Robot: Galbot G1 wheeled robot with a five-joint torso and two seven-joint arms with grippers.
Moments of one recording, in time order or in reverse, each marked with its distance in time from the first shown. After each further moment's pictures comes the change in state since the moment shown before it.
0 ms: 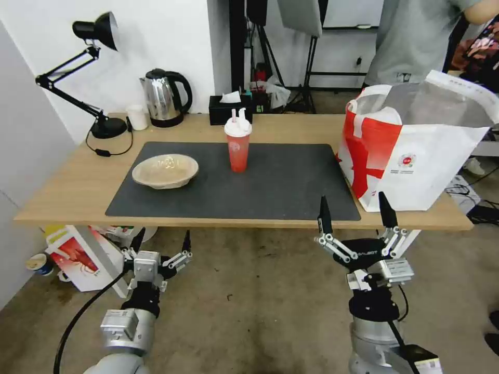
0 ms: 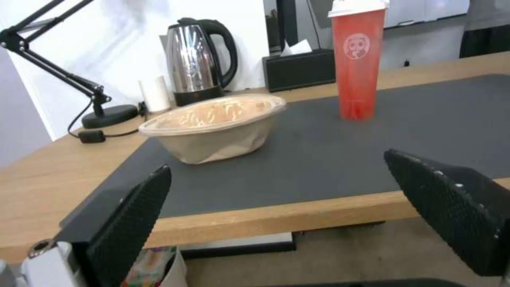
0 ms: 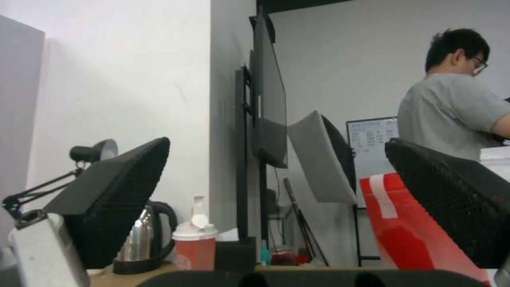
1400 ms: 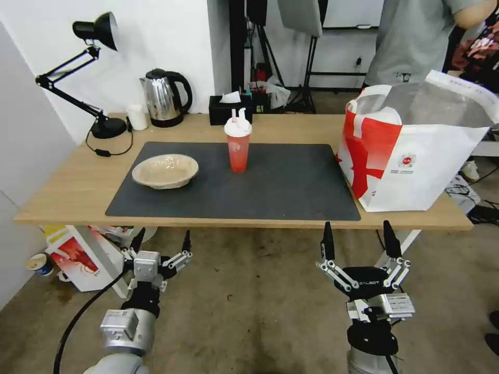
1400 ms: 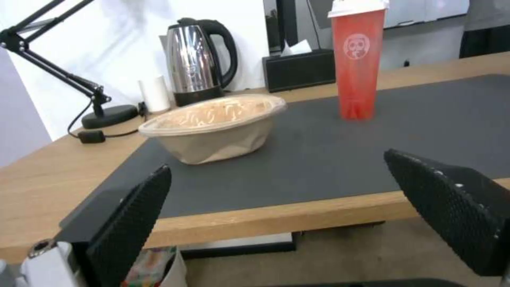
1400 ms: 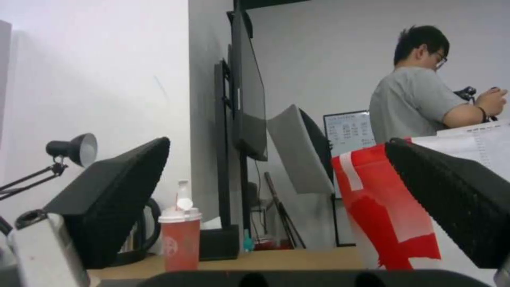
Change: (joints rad) left arm 0.000 0.000 0.000 0.000 0.000 0.000 0.000; right arm -0.126 0.063 -0.021 -0.046 -0.118 0.129 0.081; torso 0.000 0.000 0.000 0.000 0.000
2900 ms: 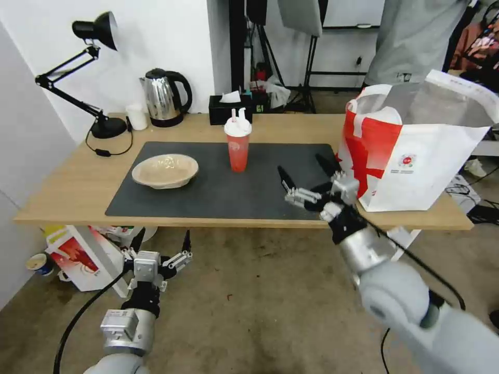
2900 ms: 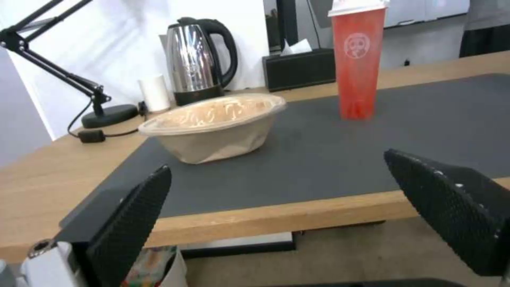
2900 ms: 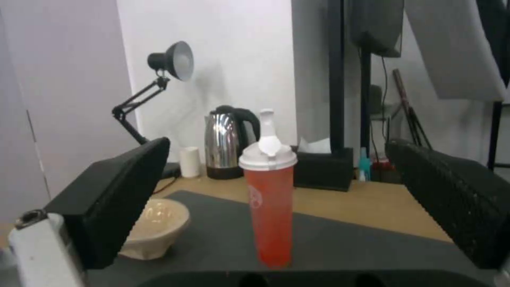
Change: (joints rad) left arm 0.000 0.000 0.000 0.000 0.000 0.000 0.000; right arm 0.845 -0.513 -0.199 -0.089 0.939 -0.647 -0.188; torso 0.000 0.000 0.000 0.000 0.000
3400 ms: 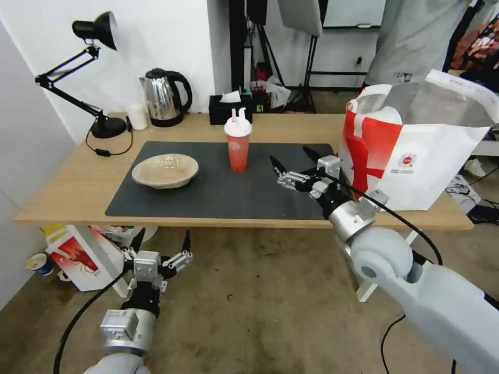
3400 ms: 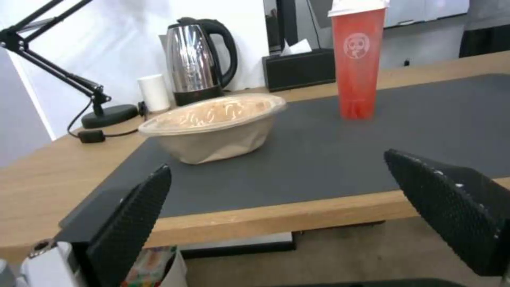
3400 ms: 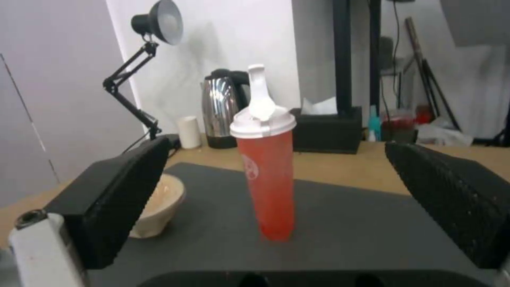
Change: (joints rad) left arm 0.000 0.000 0.000 0.000 0.000 0.000 0.000; right arm 0.179 -0.026 -0.123 -0.089 0.157 -0.070 0.018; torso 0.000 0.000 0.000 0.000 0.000
